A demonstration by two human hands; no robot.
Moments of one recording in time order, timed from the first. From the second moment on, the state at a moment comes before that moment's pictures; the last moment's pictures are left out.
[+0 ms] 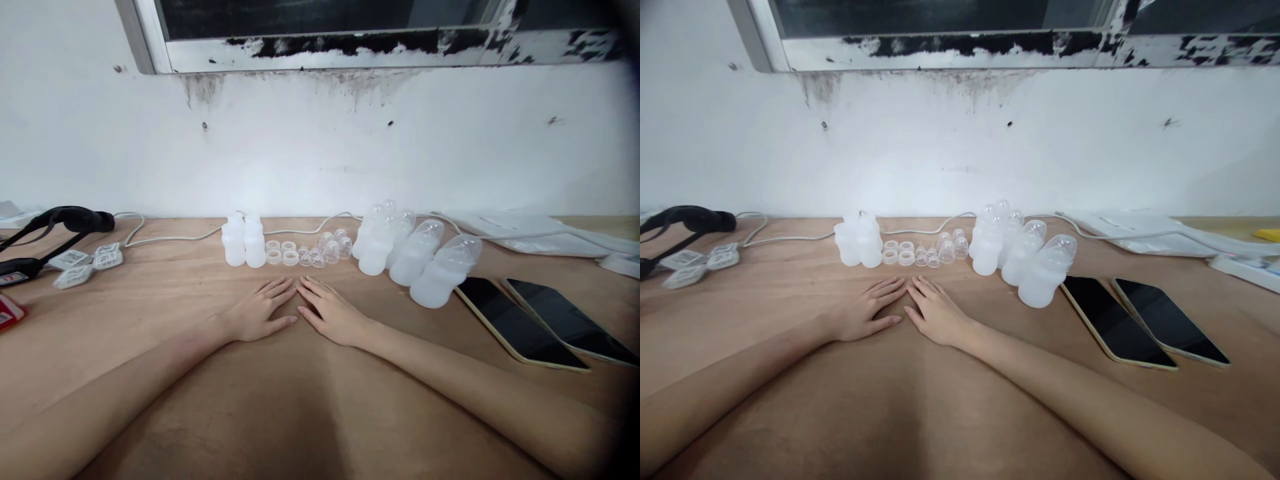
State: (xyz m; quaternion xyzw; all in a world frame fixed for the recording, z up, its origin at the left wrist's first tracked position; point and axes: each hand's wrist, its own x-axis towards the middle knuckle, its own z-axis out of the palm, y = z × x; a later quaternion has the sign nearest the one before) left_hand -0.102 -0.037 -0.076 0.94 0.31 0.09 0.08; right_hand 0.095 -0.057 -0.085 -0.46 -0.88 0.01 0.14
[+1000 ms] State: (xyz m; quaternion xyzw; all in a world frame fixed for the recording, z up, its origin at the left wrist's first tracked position) left_hand -0.093 -0.037 -0.075 0.93 0.29 0.22 -0.03; right_hand 0.120 -0.045 -0.075 -0.51 -0.83 0.03 0.23
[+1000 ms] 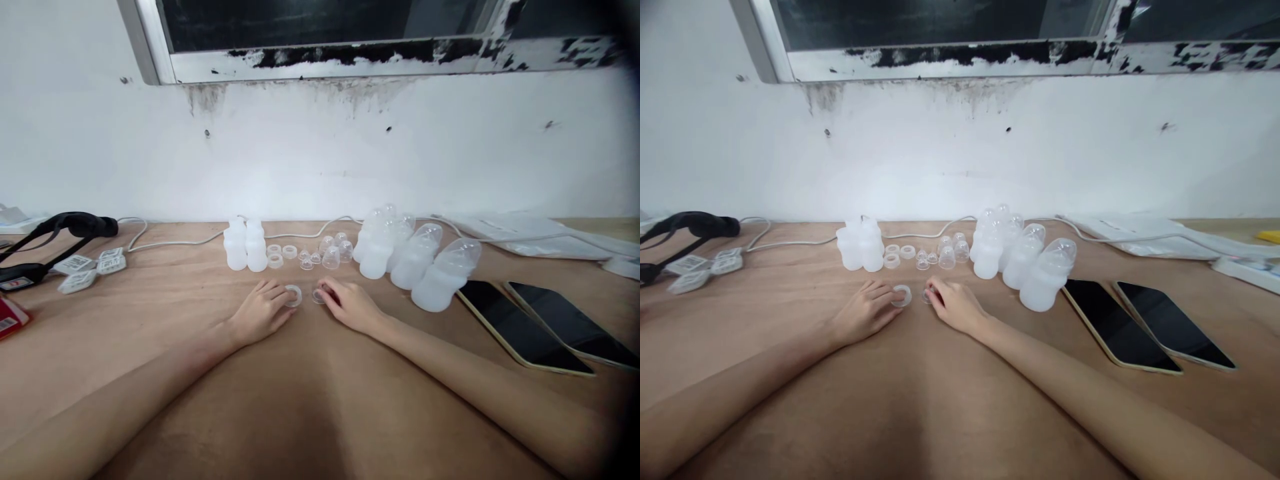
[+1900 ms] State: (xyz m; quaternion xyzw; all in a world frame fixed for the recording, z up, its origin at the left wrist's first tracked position) left_hand -0.099 -0.024 -0.082 0.81 0.39 0.35 0.26; right_hand 0.116 -0.051 -0.076 -0.51 -0.83 -0.02 0.21
